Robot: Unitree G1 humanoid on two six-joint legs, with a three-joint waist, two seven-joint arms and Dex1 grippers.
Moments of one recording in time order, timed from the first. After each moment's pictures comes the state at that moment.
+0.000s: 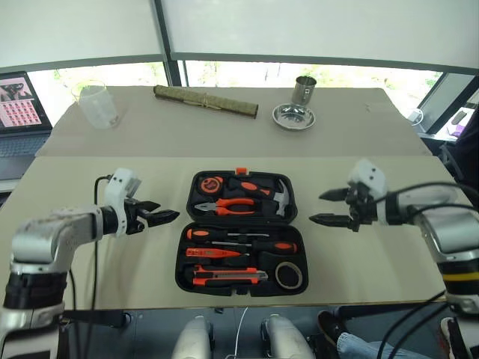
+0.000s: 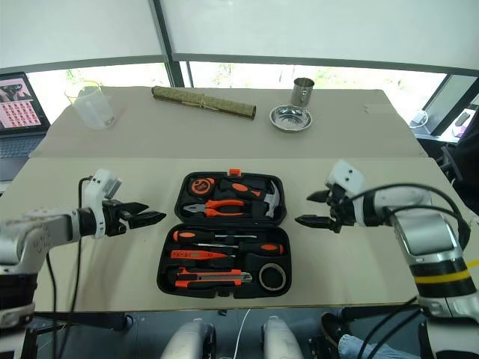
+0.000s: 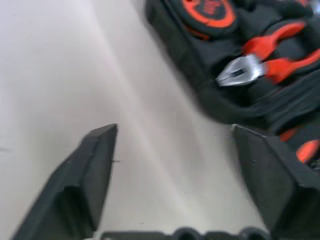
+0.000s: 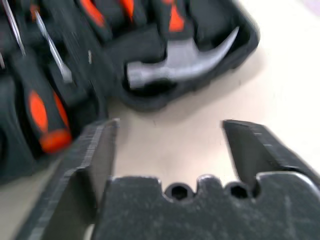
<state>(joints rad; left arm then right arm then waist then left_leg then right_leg) -0.49 0.76 0.17 -0.08 -0.61 1.28 -0.73 -0.60 -0.82 0.07 -0.07 0.29 0.82 1.09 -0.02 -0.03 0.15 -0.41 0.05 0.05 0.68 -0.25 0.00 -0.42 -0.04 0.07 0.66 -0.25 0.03</state>
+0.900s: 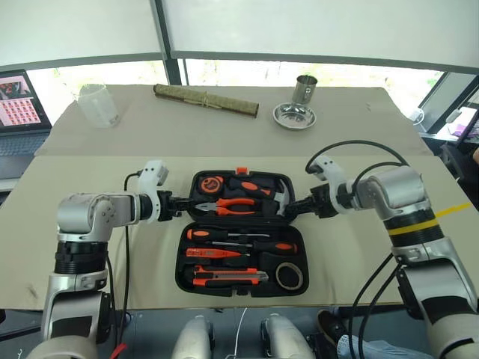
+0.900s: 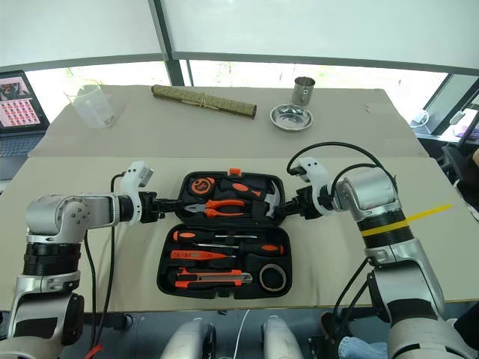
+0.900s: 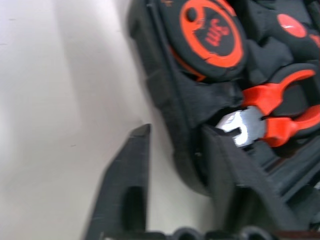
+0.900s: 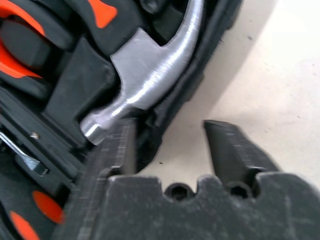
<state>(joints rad) -0.61 0.56 0.13 0.03 -0.56 1.33 -0.54 -0.85 -0.61 0.22 0.23 0.33 1.32 0.80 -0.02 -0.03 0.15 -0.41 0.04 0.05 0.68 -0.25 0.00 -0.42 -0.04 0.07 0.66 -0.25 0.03</state>
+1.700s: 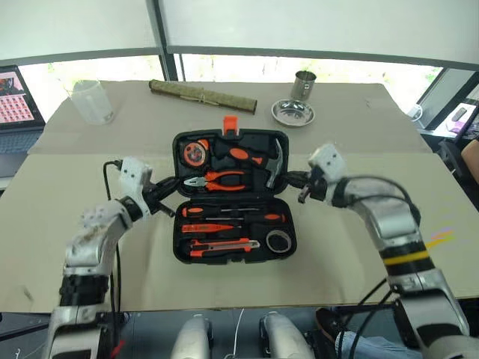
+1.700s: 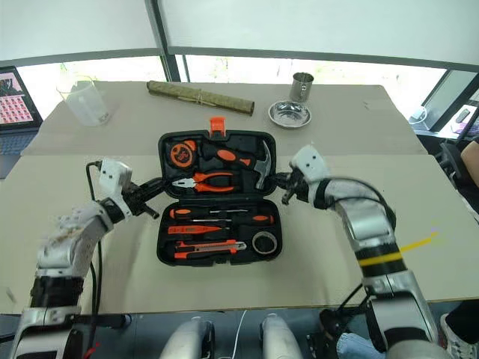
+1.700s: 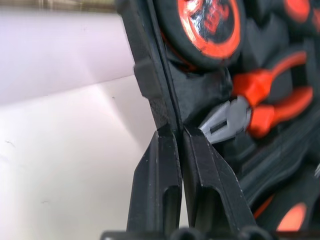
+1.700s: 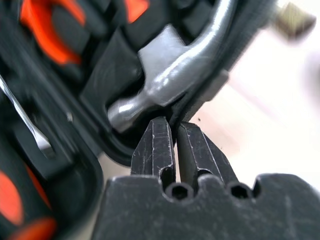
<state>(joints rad) -0.29 0.53 0.14 0.09 -0.28 0.10 -0.75 -0.53 -0.57 0.14 0.17 0.10 0.05 0.77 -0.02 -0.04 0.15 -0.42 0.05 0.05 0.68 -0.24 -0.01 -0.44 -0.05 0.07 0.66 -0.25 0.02</state>
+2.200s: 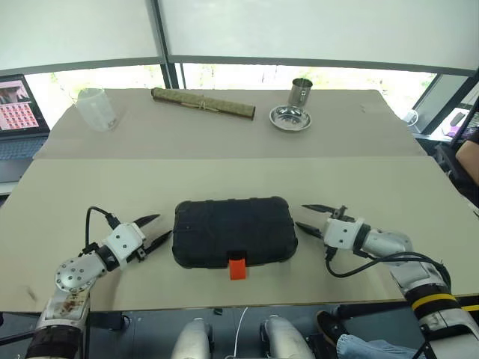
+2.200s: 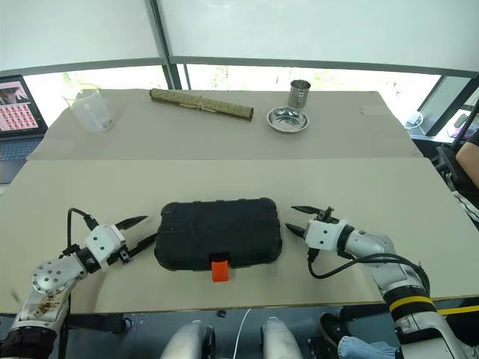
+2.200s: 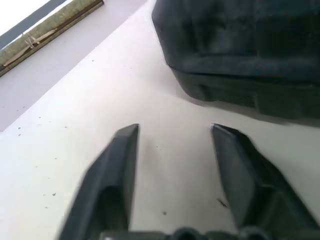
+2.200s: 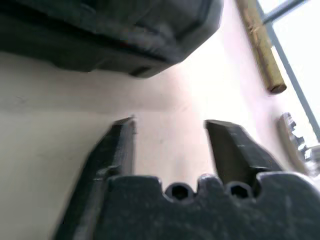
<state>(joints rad) -0.03 0.66 0.14 0.27 -0.16 -0.41 -0.80 -0.34 -0.71 0.17 0.44 -0.17 -0.71 0.60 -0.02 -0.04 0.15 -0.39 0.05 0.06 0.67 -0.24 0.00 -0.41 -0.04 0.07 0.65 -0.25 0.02</state>
